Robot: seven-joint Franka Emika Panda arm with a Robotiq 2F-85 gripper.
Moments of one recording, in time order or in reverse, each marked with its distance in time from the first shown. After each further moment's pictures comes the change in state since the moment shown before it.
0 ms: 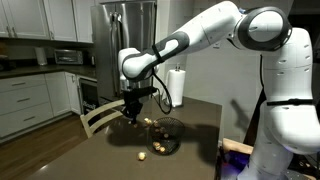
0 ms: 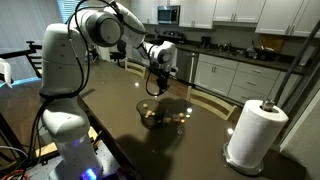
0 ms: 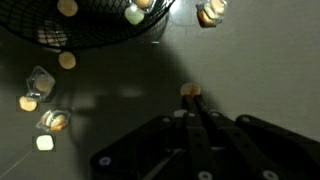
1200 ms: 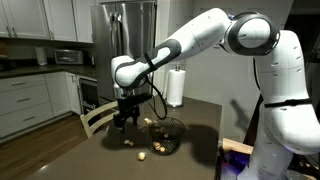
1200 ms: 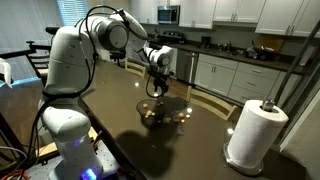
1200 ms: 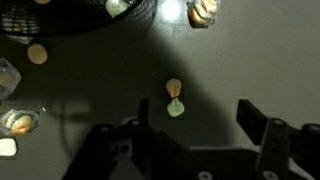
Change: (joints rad) arm 0.029 0.091 0.011 0.056 0.000 0.000 -0.028
